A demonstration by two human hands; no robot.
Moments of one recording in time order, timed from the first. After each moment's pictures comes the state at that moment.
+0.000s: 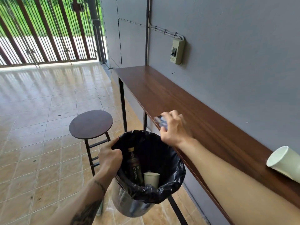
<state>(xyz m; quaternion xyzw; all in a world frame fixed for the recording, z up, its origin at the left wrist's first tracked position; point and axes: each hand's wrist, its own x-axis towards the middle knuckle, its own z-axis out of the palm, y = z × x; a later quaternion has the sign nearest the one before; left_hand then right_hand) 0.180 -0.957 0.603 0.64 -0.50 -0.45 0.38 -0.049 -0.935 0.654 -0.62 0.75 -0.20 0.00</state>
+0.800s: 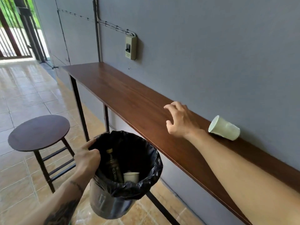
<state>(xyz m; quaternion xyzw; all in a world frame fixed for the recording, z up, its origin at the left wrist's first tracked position) 0.171 -0.946 0.588 0.57 -0.53 -0.52 0.34 -0.108 -0.814 0.692 -0.54 0.83 -0.15 -0.08</state>
